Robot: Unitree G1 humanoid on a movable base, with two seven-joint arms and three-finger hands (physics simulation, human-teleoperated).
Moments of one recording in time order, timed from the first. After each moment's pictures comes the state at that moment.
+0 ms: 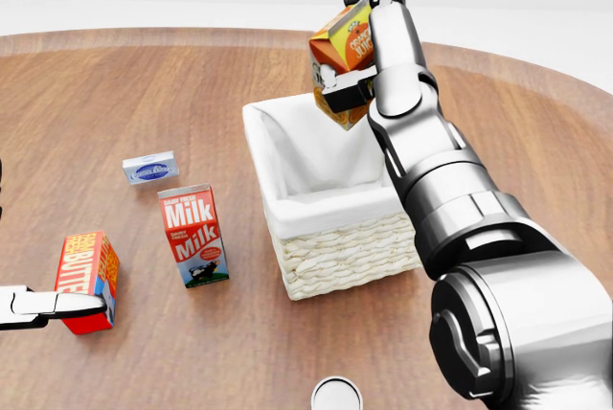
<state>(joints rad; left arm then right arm) -0.05 0.19 0.39 -0.29 -0.09 0.09 -0.24 -1.34 -0.09 -0.23 1.31 -0.44 0.02 -0.22</state>
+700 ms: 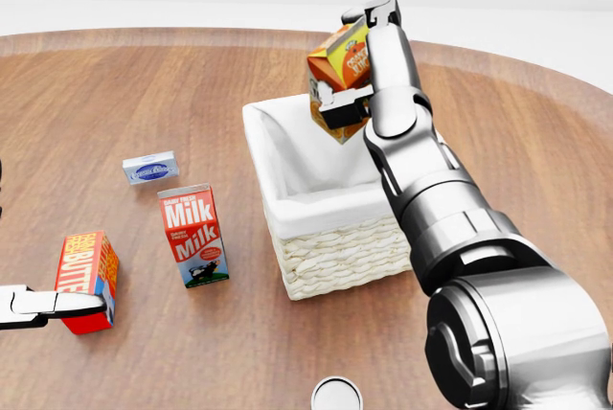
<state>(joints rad) -0.05 0.19 0.39 -0.29 -0.09 0.09 -0.24 -1.29 -0.07 -0.25 1.31 -0.44 -0.02 -0.23</state>
